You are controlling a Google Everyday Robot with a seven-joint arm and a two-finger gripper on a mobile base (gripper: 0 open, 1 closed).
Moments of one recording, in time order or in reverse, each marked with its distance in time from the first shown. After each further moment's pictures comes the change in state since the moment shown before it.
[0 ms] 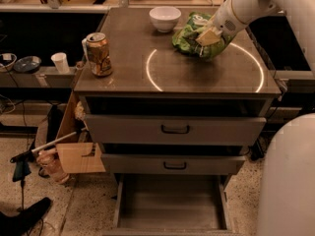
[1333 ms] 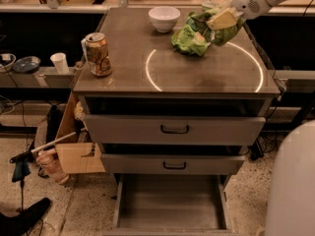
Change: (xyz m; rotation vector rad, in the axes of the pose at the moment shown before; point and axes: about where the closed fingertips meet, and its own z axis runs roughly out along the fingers) arm -0.027 0.002 -0.069 -0.036 -0.153 -0.022
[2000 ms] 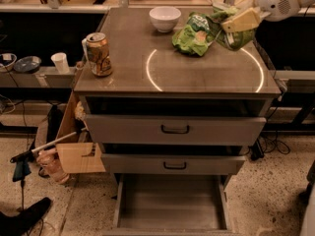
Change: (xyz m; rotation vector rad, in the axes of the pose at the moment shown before) arm 0.001 0.042 -0.056 -0.085 -0.098 0.004
